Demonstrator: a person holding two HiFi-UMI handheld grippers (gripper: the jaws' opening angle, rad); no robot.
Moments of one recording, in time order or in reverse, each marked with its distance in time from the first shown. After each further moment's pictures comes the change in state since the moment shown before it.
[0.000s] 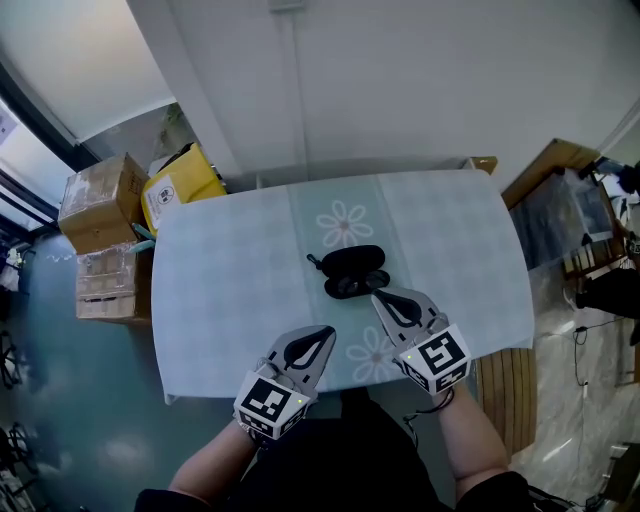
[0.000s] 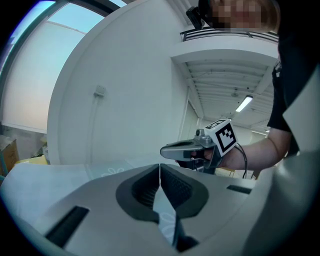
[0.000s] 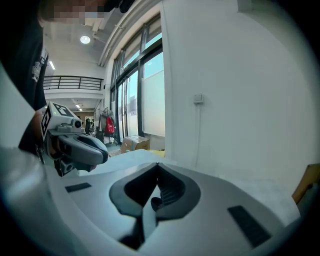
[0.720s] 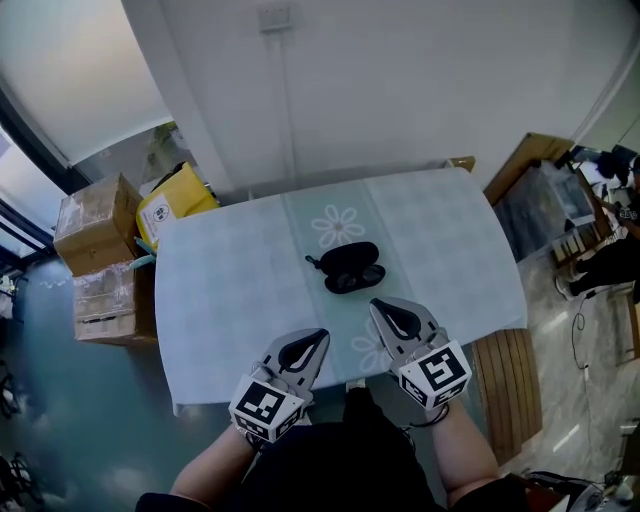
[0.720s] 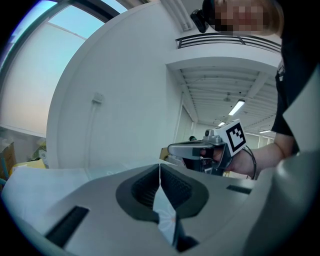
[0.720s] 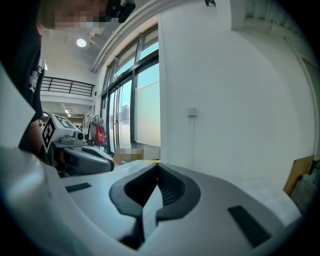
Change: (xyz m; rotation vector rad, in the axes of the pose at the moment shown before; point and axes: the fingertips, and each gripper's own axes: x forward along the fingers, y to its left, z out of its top) left arm -0.052 -0.011 0.013 0.016 -0.050 -0.059; right arm -0.041 0.055 0.037 0.040 -0.109 -0.134
